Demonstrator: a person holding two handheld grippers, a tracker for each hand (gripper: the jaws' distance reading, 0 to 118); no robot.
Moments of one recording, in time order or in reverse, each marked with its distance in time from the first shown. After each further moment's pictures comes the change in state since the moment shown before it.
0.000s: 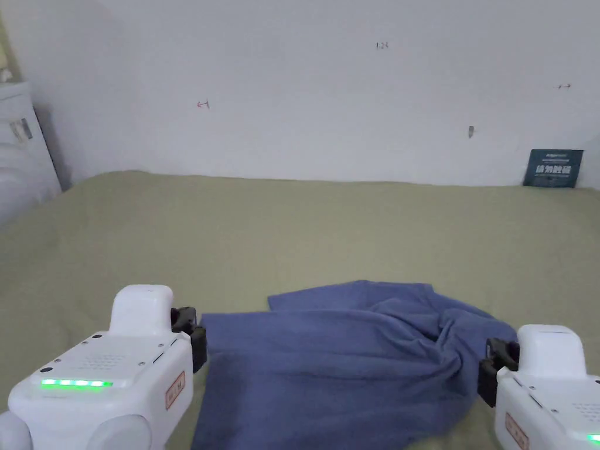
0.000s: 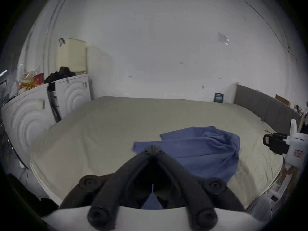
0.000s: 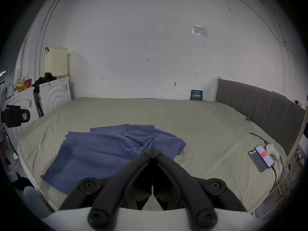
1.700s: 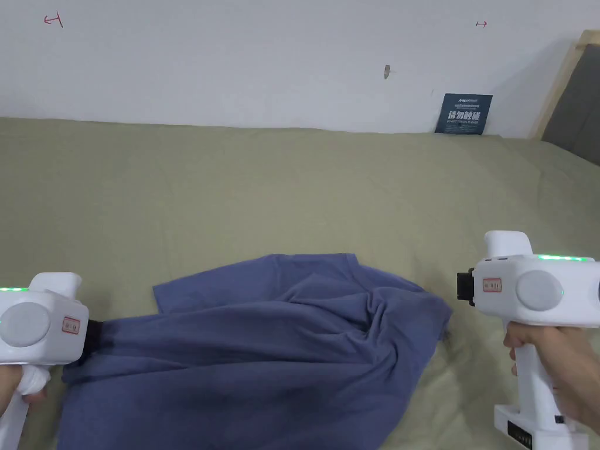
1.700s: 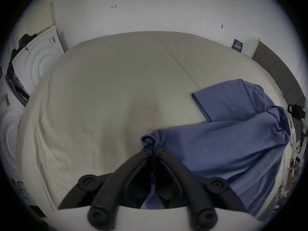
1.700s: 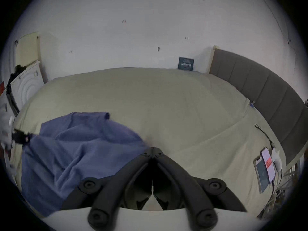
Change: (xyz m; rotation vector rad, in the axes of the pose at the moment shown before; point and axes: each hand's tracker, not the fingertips) left arm -0.022 -0.010 -0.300 -0.609 -0.065 -0.086; right arm 0.142 0.038 -0.246 -0.443 -0.105 -0.097
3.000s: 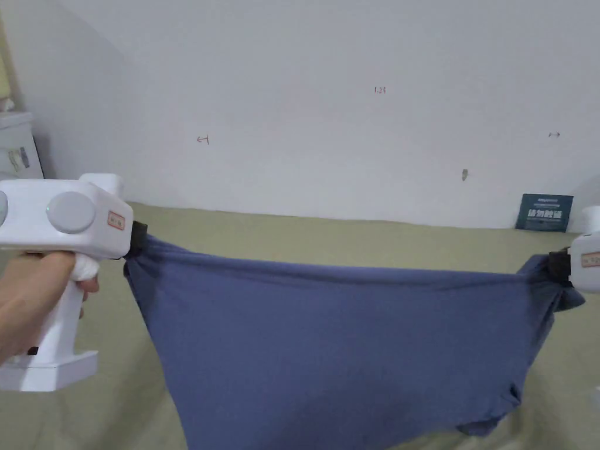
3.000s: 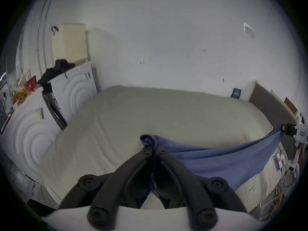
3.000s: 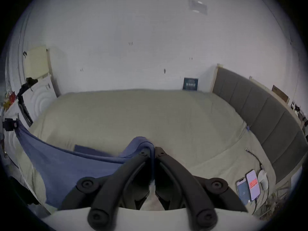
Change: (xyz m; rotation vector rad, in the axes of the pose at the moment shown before) left arm -0.068 0.051 0.268 0.411 0.097 0.102; right arm -0.022 0.079 0.188 0.286 0.040 0.082
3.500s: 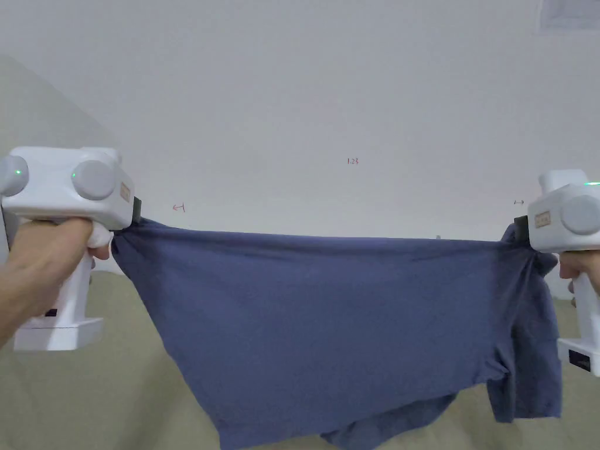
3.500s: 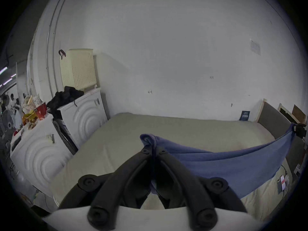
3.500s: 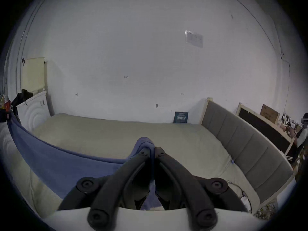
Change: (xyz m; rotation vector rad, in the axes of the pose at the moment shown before) left arm 0.043 0.129 -0.017 0.146 0.117 0.004; right arm -0.008 0.133 -0.016 0.158 -0.108 0.026
